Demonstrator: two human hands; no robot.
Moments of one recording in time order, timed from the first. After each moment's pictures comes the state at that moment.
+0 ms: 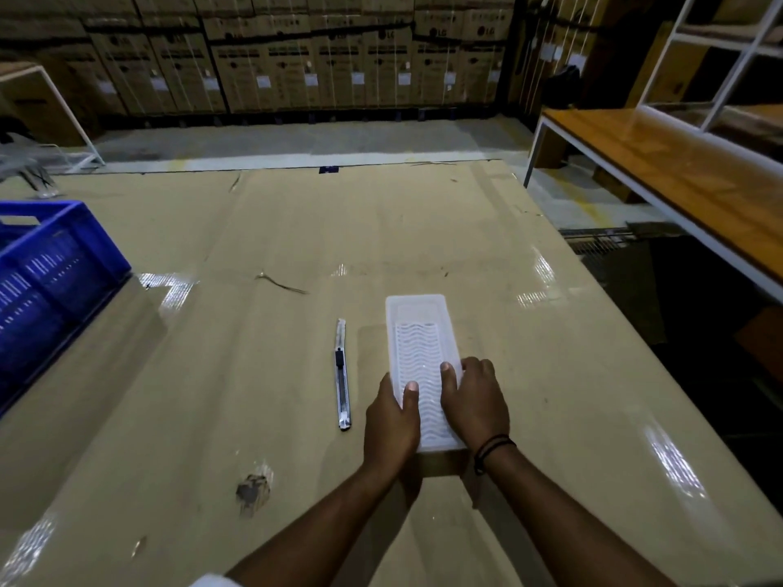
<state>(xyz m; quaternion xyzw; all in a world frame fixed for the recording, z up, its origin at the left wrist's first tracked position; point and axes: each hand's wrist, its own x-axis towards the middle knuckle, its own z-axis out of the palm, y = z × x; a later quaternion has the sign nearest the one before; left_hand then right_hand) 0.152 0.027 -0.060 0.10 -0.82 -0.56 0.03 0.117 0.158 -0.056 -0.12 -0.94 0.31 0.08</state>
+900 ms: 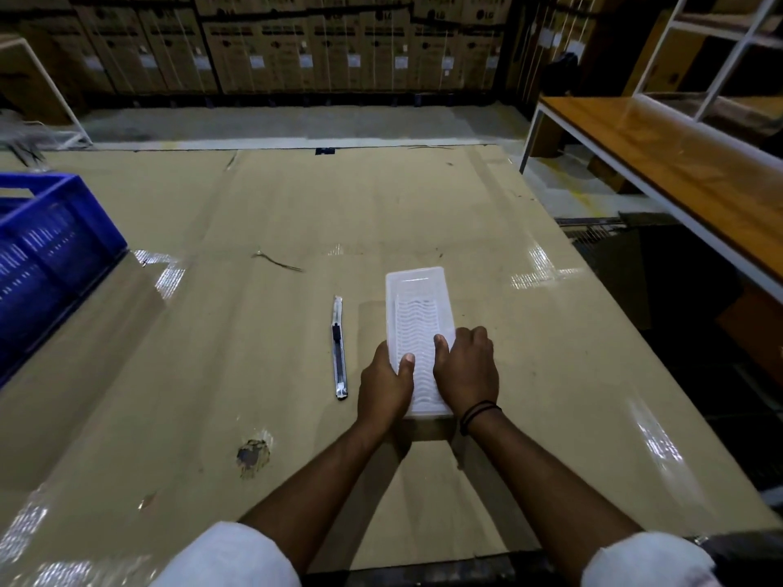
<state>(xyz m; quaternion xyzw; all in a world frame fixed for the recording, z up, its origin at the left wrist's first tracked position) 0.149 0.024 -0.047 0.10 -0.84 -0.53 -0.01 0.123 0.149 -0.046 -0.13 -0.96 0.23 0.12</state>
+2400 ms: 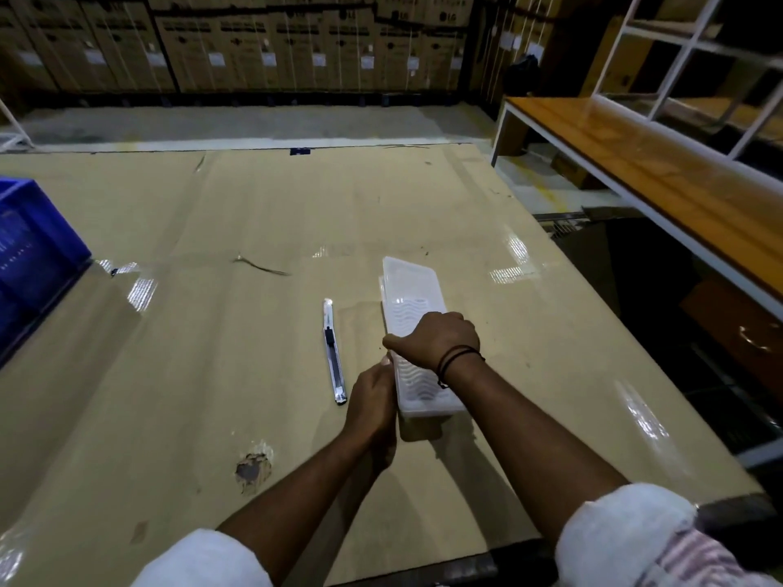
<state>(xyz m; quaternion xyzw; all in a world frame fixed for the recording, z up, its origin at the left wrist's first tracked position) 0.164 0.000 -0.041 0.11 -0.71 -0.69 -0.09 0.095 0.112 0.015 -0.09 -0.99 0.09 -0.07</state>
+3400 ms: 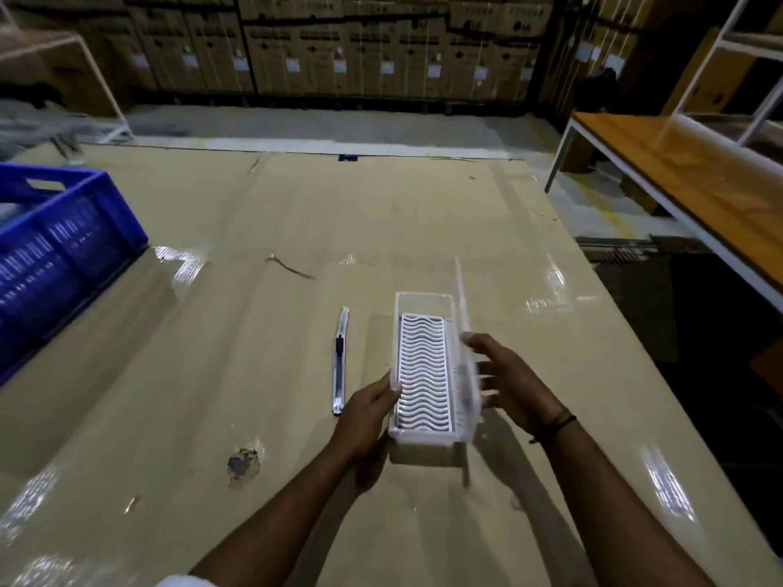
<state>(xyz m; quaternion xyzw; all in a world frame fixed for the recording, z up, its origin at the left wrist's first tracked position) 0.164 0.003 -0.034 0.09 -0.70 -0.69 -0.13 0.110 0.214 0.021 -0.10 -0.69 0.69 -0.21</state>
